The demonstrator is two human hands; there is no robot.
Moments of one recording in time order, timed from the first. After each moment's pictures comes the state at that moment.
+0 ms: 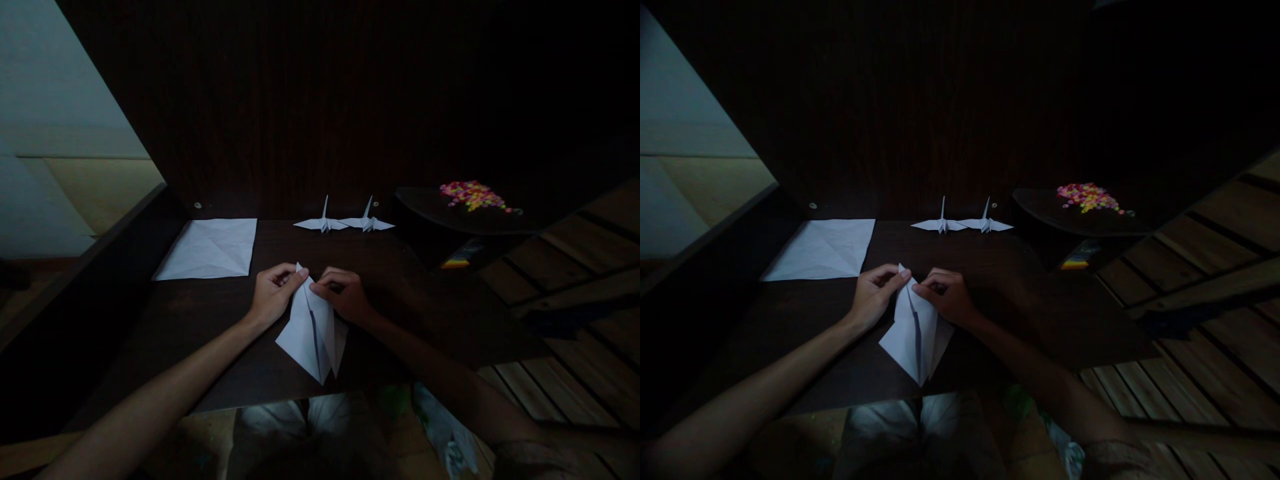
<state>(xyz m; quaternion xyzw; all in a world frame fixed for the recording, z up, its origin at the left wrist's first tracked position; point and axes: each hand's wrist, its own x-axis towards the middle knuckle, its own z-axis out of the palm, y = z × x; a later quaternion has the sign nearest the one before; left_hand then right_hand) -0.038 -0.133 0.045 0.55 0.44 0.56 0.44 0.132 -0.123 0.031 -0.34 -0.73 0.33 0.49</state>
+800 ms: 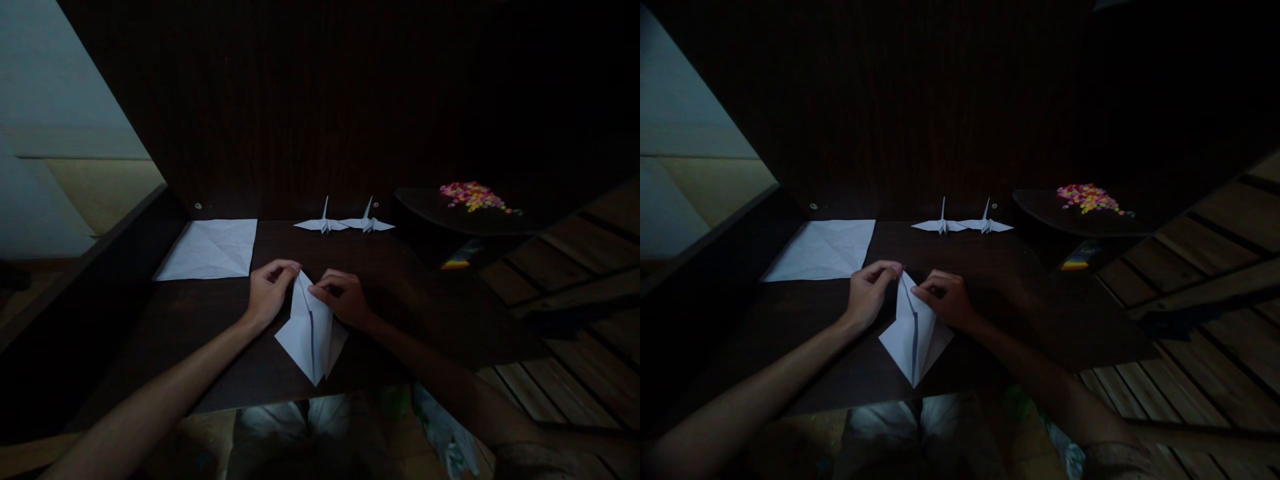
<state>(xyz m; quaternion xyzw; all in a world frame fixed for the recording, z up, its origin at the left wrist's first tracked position) -0.040 -0.128 0.050 0.52 0.48 0.59 0.39 0.131 -0.127 0.032 -0.34 -0.76 0.28 0.48</state>
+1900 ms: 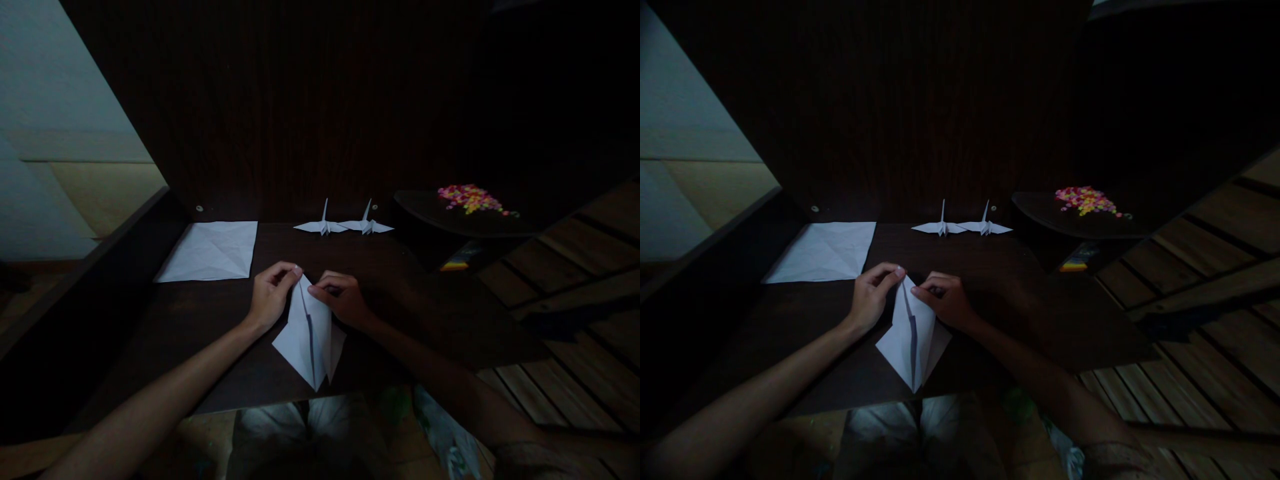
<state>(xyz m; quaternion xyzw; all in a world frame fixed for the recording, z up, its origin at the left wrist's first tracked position) -0.042 -0.130 0.044 0.56 0.44 0.58 0.39 0.129 -0.126 0.031 -0.33 -0.73 0.34 0.49</state>
